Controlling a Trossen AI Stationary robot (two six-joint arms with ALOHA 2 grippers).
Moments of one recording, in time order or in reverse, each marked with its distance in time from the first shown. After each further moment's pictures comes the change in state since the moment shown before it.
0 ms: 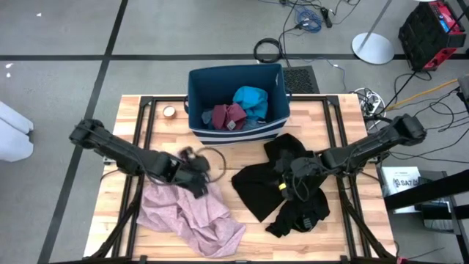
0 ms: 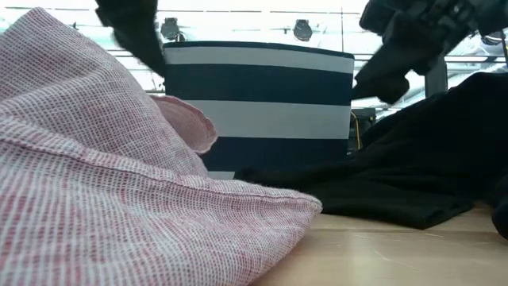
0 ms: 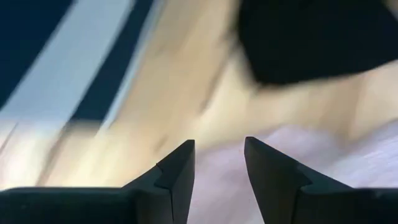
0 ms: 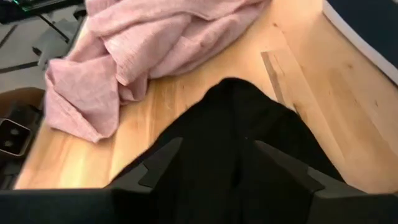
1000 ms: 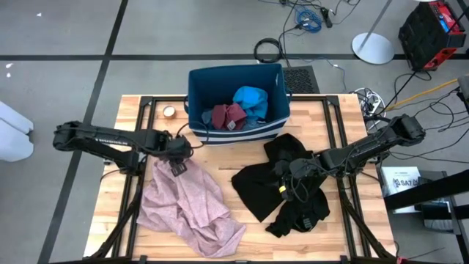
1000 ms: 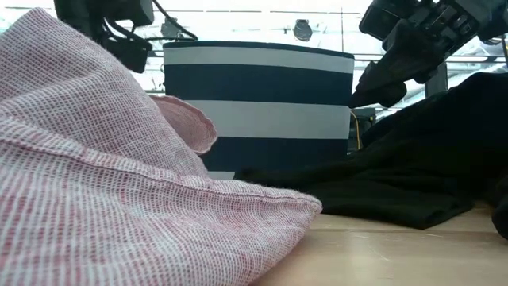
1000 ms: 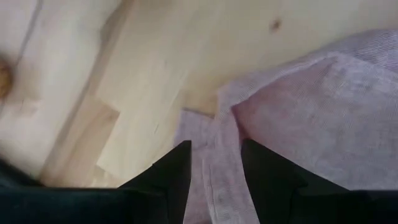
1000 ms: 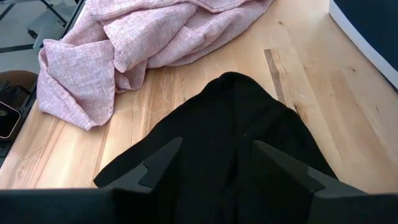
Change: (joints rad) left arm 0.383 -0.247 -0.306 -0.166 0.257 0.197; right arm 0.000 0.024 -0.010 0.018 -0.008 -0.075
